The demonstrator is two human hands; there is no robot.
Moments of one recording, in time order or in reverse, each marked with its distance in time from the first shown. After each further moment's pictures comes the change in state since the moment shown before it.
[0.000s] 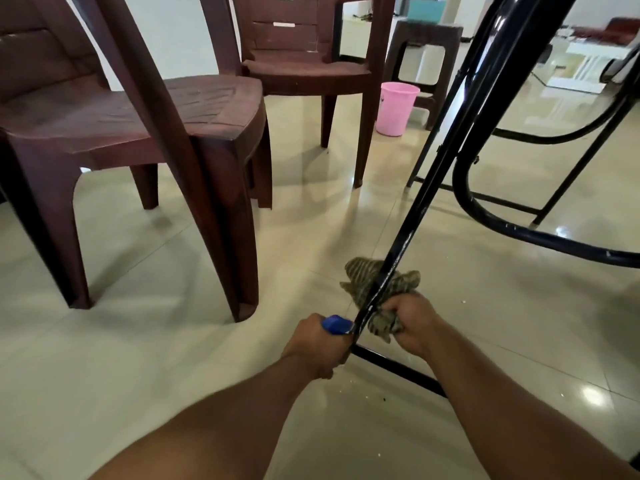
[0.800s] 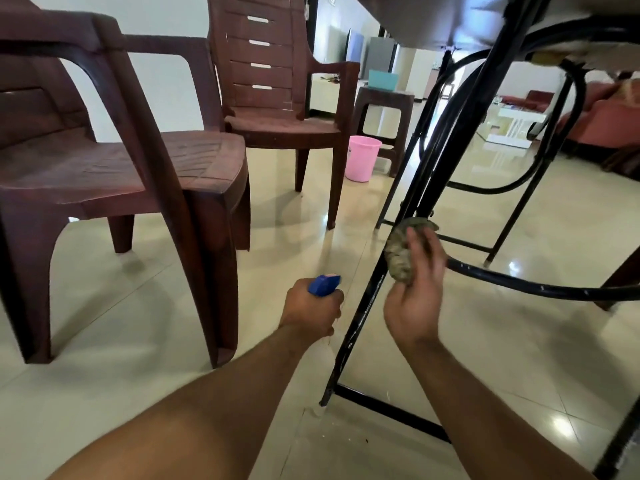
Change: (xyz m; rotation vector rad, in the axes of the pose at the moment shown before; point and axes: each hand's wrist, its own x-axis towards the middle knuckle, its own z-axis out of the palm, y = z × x) left_hand 0.004 0.093 -0.039 -0.284 0.114 0.278; right_hand -0.060 -0.068 0.010 -0.572 0.509 -1.334
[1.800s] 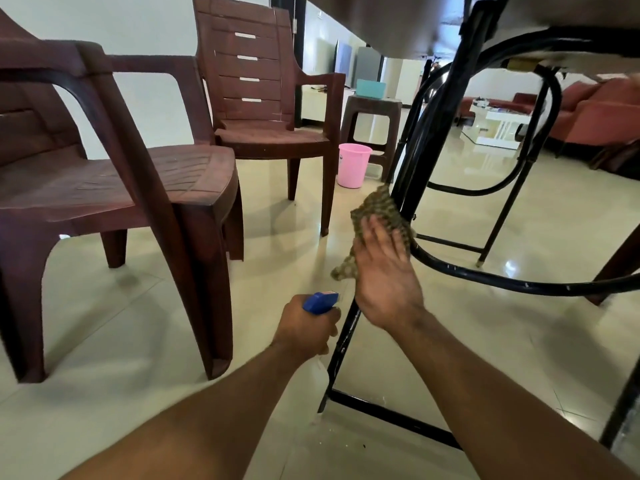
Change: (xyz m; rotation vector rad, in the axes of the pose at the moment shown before) left_hand -0.012 -0.006 0.004 0.044 -0.084 0.025; right_hand 0.037 -0.010 0.001 -0.812 -0.538 -0.302
